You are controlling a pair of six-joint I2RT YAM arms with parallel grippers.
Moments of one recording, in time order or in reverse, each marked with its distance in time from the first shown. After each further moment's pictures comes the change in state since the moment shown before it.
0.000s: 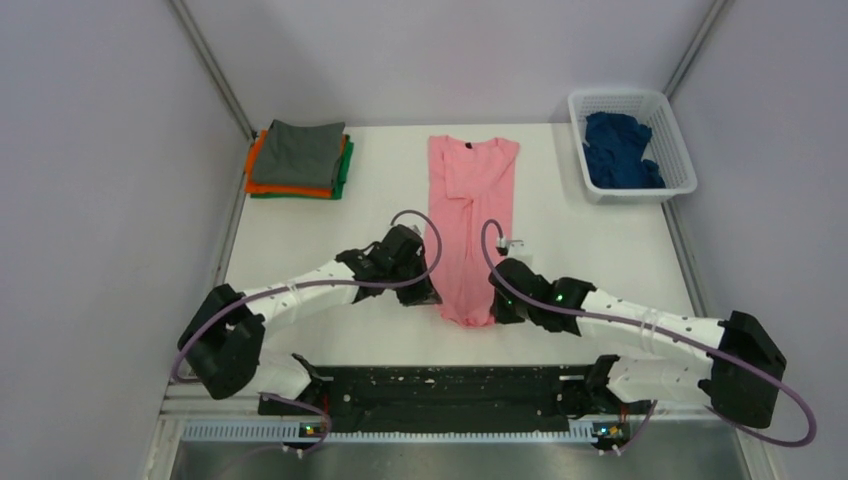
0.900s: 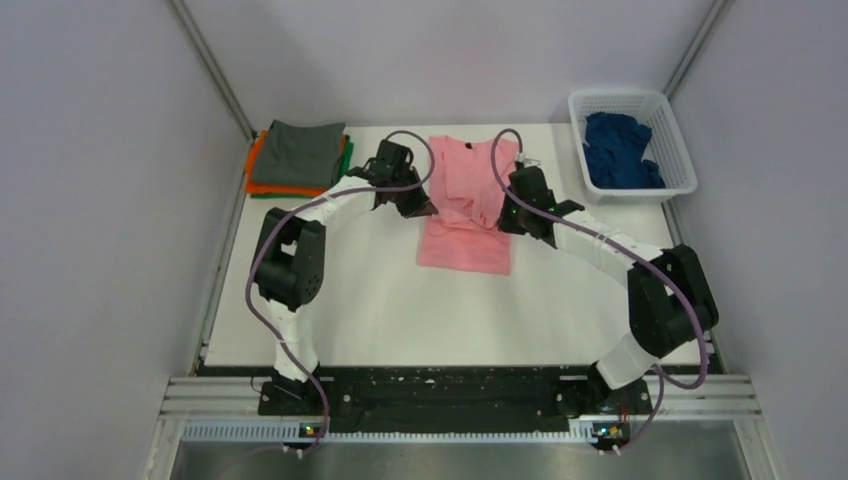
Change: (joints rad) left arm 0.378 0.571 0.667 -0.019 0.122 0.187; right arm -0.540 0.449 0.389 0.250 -0.143 -0.267
